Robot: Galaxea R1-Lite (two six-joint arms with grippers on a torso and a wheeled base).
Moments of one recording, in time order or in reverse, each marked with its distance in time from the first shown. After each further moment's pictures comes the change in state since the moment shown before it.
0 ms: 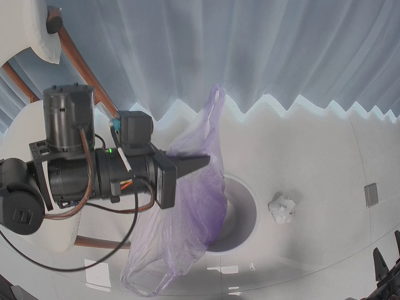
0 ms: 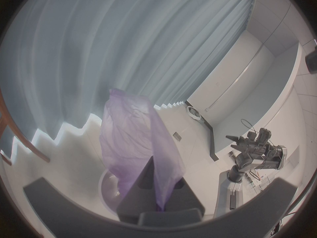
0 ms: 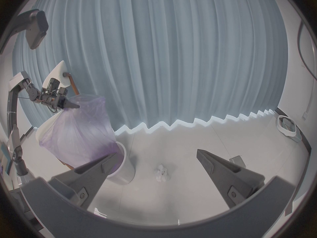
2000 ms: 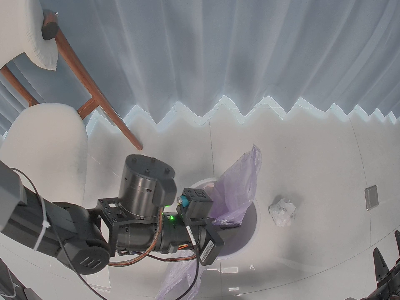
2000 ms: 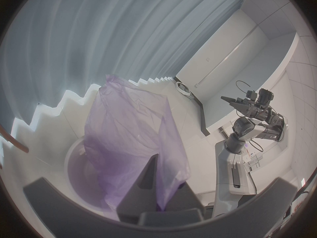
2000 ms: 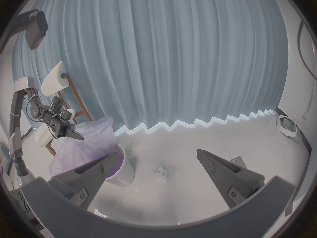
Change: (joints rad) left arm -0.148 0.238 0.130 -0.140 0.024 0.084; right arm -0.001 0.000 0.000 0.000 0.000 0.003
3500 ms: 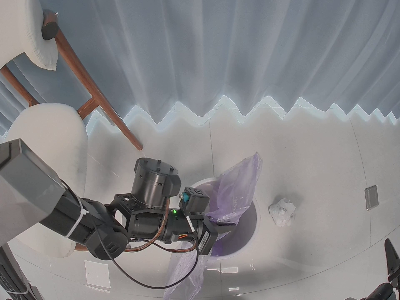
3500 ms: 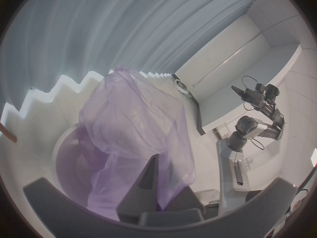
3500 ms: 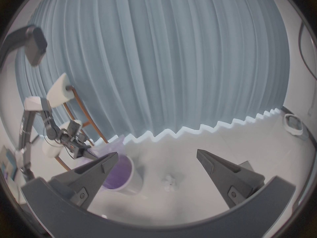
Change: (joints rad) left arm 0.103 0.157 -0.044 -0.056 -0.152 -0.003; right arm 0.033 0.047 -0.095 -0.008 0.019 0.034
